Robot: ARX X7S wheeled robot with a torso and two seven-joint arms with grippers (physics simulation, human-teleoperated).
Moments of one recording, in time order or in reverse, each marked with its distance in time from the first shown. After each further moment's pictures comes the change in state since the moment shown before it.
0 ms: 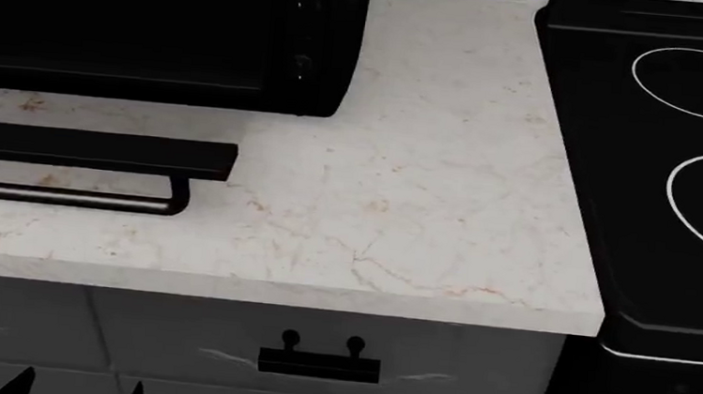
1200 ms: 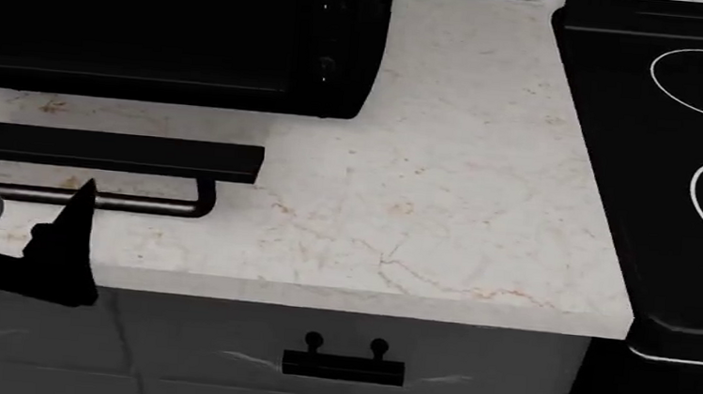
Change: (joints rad) left arm -0.477 -0.248 -0.080 0.412 -0.316 -0.813 -0.031; right arm 0.199 1.017 0.612 -1.030 1.003 0.527 0.722
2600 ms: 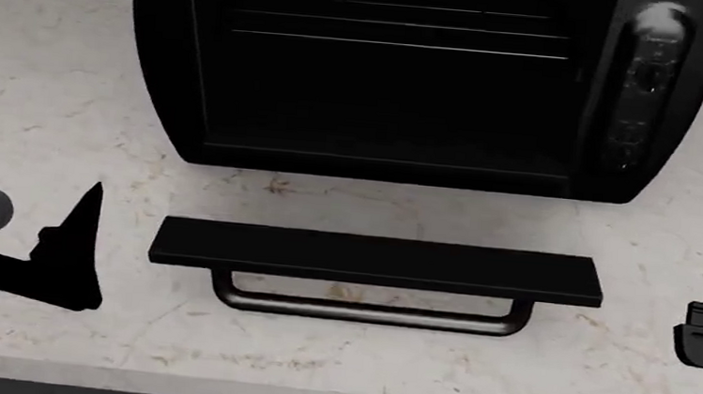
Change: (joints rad) left arm -0.006 -0.023 0.032 -0.013 -0.007 0.018 -0.001; right arm -0.162 0.117 0.002 -0.013 -0.006 -0.149 0.064
